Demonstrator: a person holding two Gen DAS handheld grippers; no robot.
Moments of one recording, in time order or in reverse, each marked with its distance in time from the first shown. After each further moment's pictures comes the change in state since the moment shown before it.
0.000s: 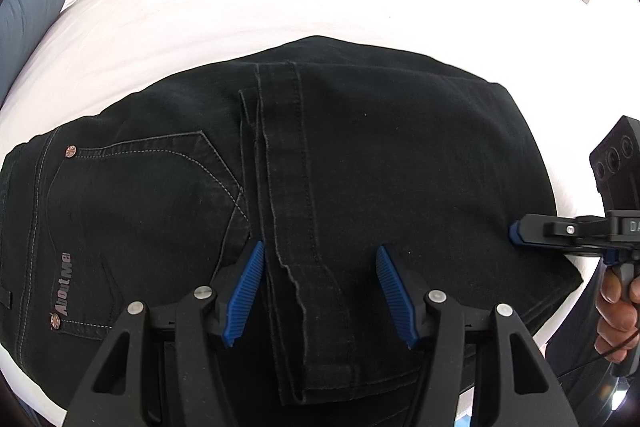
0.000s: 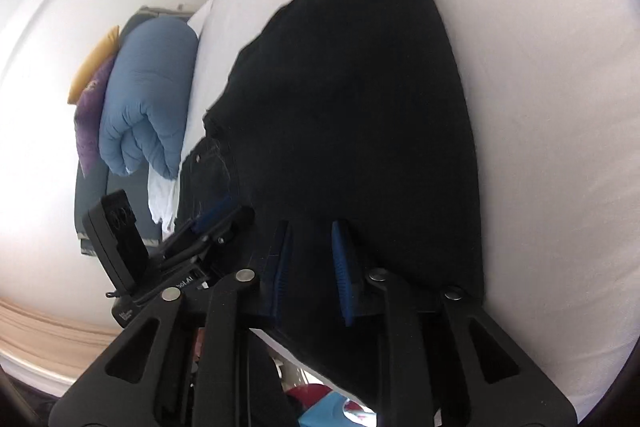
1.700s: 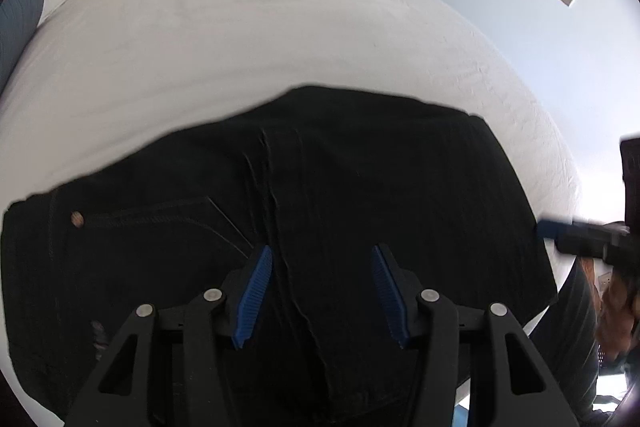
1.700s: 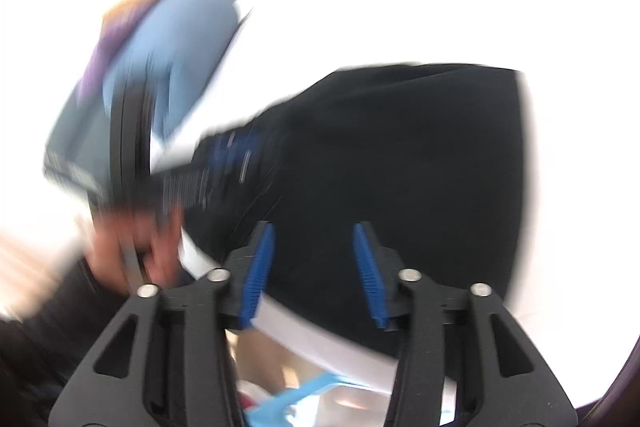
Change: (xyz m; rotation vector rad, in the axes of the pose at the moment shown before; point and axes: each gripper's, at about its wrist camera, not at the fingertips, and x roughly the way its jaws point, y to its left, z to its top) left arm -0.008 -0.005 0.047 0.054 0.045 -0.078; right arm -0.059 0.076 -0.006 -0.306 -0.108 -0.106
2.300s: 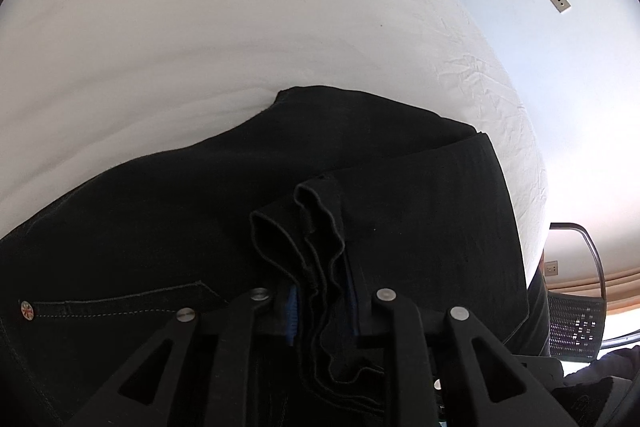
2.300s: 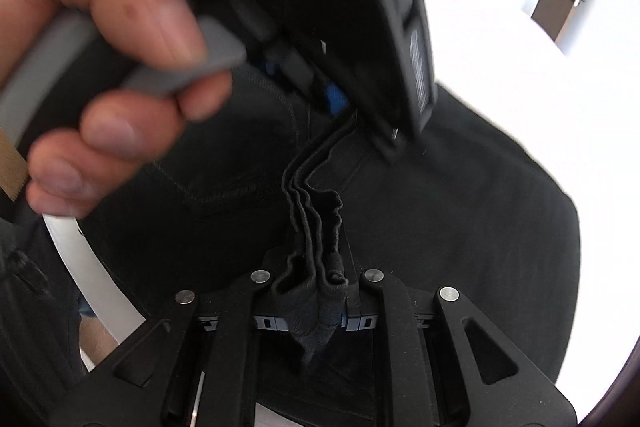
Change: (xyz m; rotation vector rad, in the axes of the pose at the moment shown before) left arm 0.037 0.040 0.057 -0.045 0.167 -0.232; right arm 0.210 0.149 -0.018 -0.601 0.071 -0.555
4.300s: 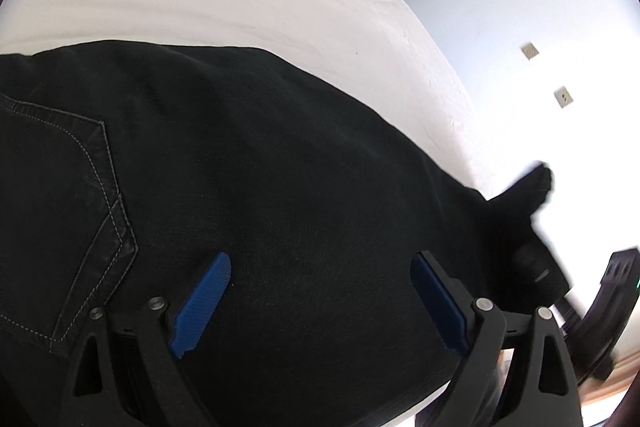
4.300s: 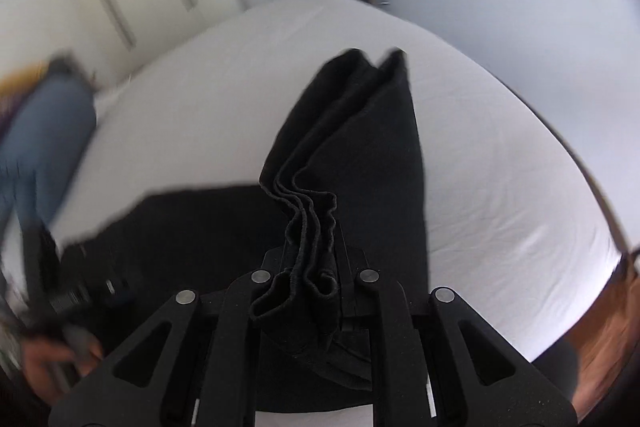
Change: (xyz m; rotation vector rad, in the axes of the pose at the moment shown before) left arm -0.009 -0.020 -0.073 -0.294 -0.286 -0.074; right arm -0.030 -0.222 -0.009 0.640 -0.179 -0.151
